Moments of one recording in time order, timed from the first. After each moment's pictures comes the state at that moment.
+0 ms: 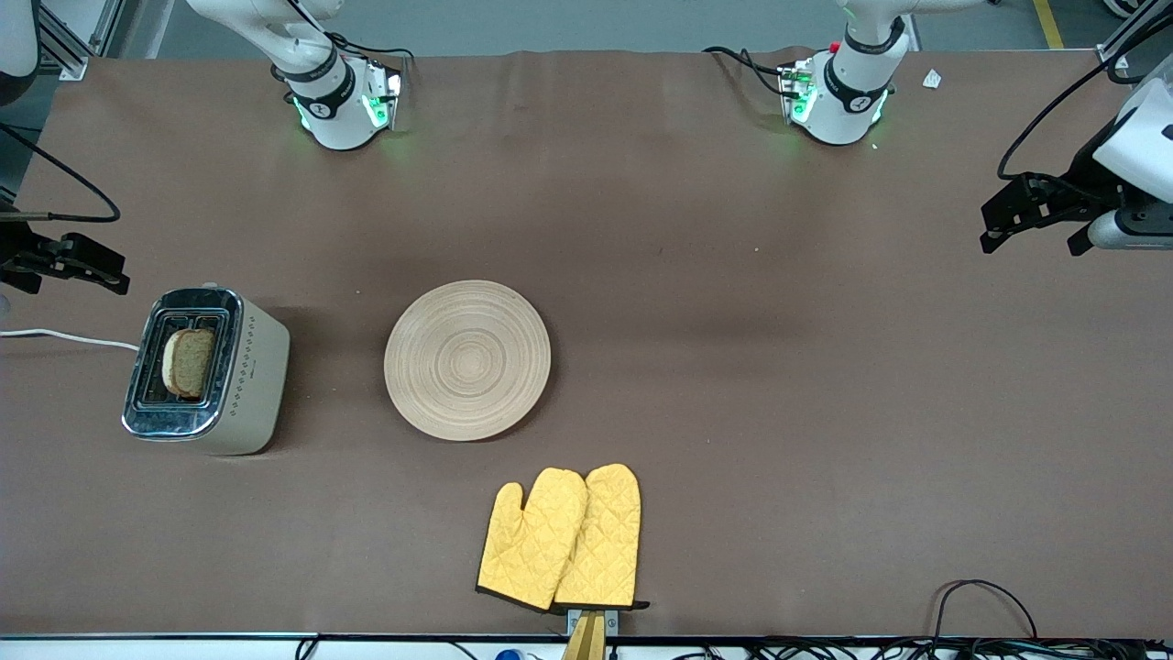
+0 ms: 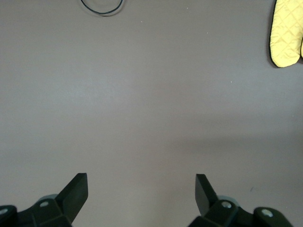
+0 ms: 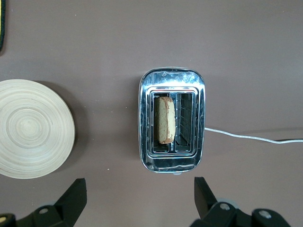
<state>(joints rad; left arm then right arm) -0.01 -0.04 -0.09 -1.59 0.00 1.65 -0.05 -0.02 0.14 -0.01 -1.40 -0.07 1.52 -0.03</state>
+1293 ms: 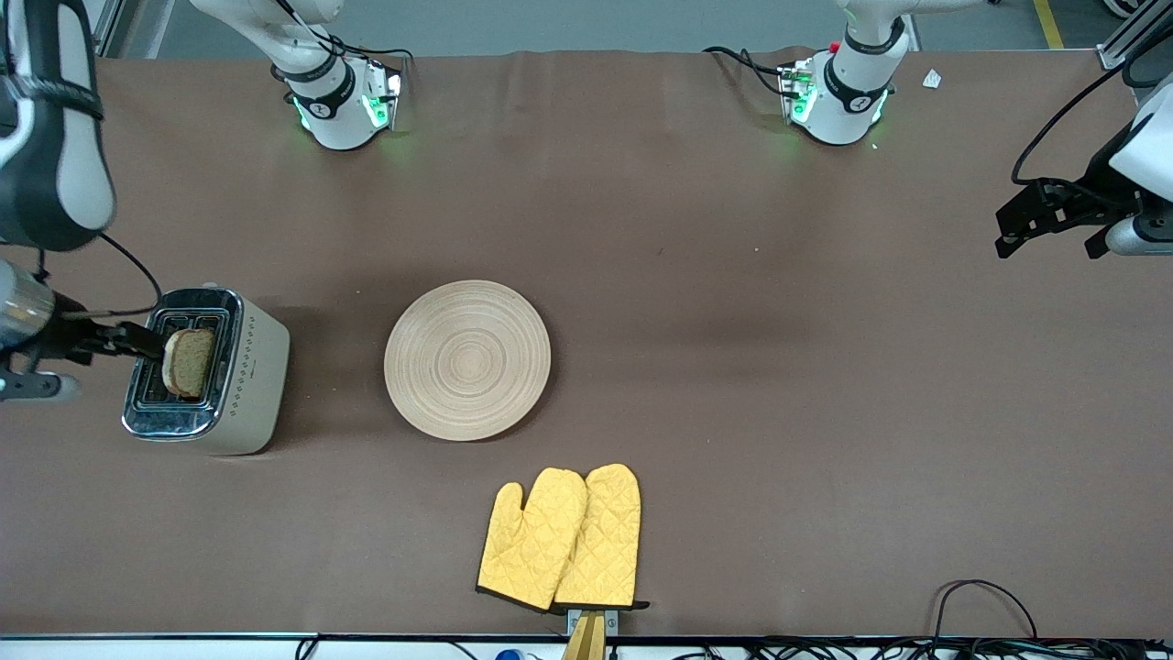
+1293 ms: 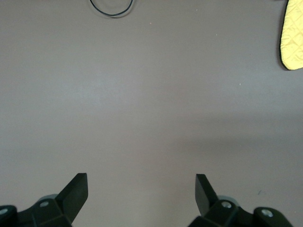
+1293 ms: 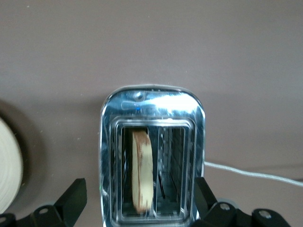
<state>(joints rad) 0.00 -0.02 -0.10 -1.57 0.03 1.64 -0.05 -0.11 0.25 -0.01 -1.72 -0.07 2.00 -0.13</state>
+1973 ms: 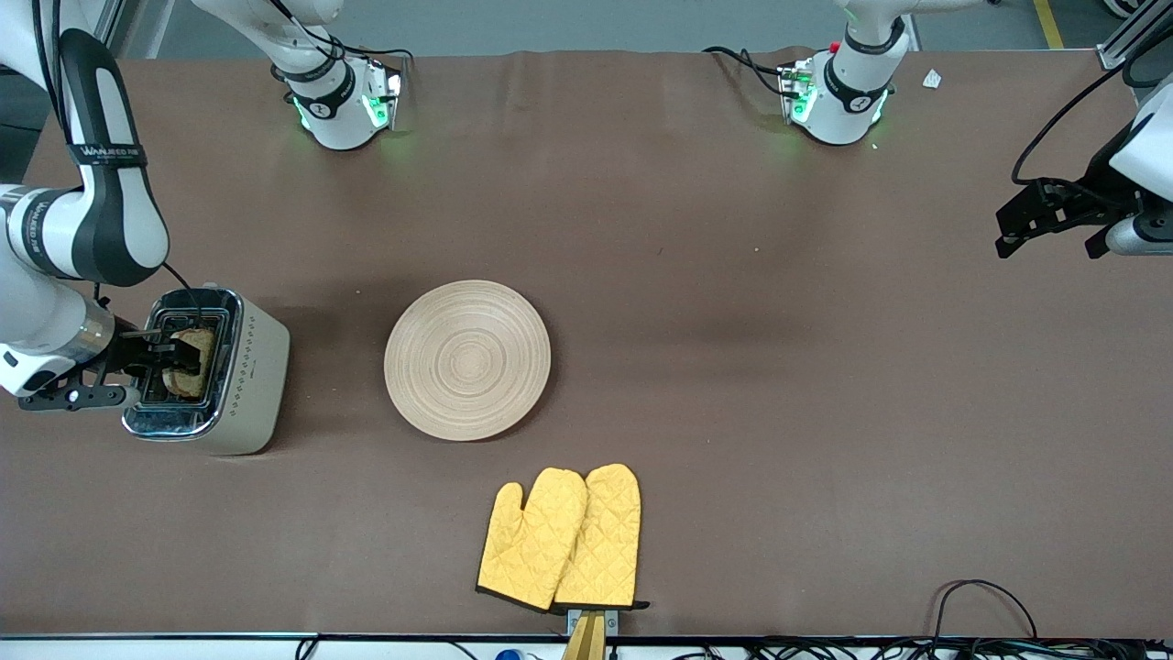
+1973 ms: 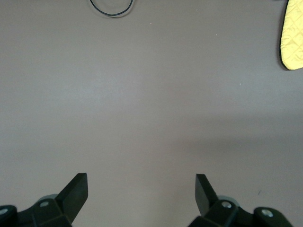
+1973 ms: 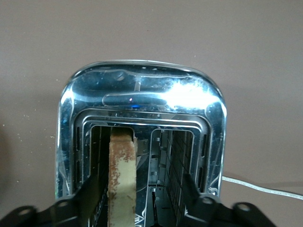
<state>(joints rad) 0.00 -0.02 -0.10 -1.57 0.03 1.64 -0.05 -0.15 0.29 -0.01 -1.87 -0.07 2.15 -0.20</state>
